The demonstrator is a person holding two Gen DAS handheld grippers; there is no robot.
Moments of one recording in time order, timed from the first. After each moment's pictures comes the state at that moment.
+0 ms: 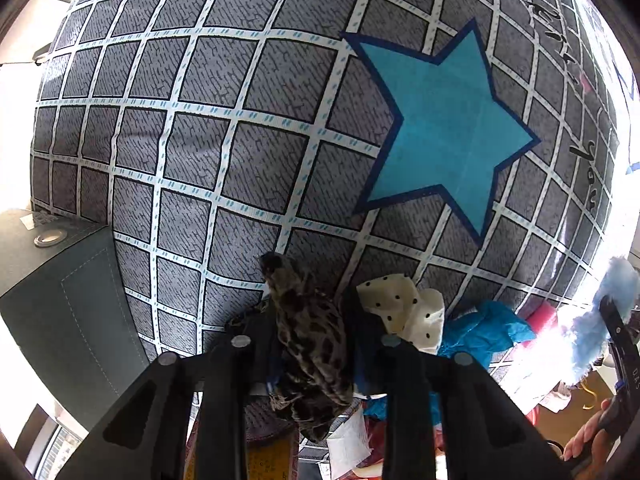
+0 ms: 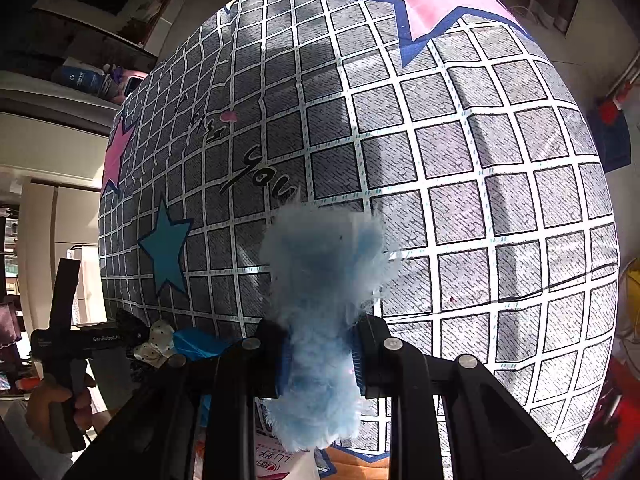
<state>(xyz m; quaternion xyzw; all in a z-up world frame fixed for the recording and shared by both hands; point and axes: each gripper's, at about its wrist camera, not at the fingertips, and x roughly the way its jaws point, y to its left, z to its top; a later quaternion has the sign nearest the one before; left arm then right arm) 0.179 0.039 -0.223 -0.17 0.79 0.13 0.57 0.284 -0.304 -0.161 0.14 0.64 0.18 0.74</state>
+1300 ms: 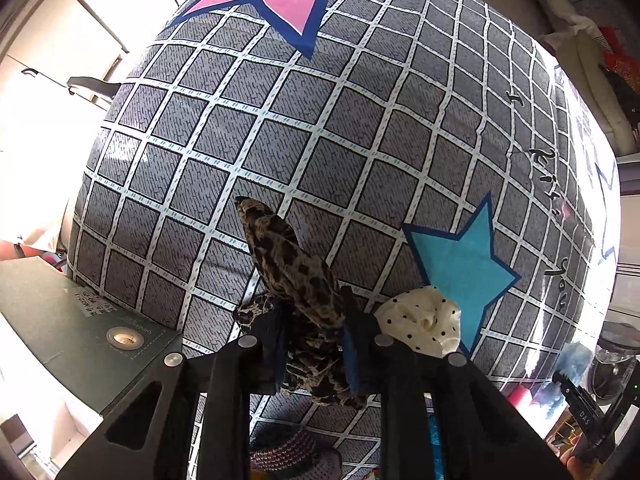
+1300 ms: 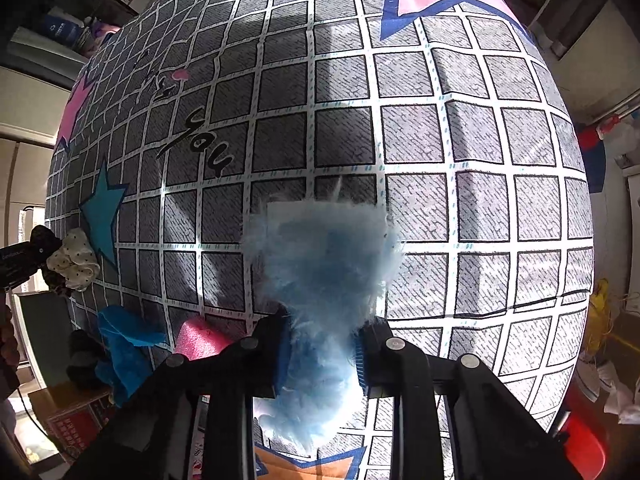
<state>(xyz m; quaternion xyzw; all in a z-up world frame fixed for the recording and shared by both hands) 0.201 0.122 -0.183 -0.20 0.68 0.17 0.69 0.287 -0.304 -0.184 0.04 0.66 0.16 0.73</state>
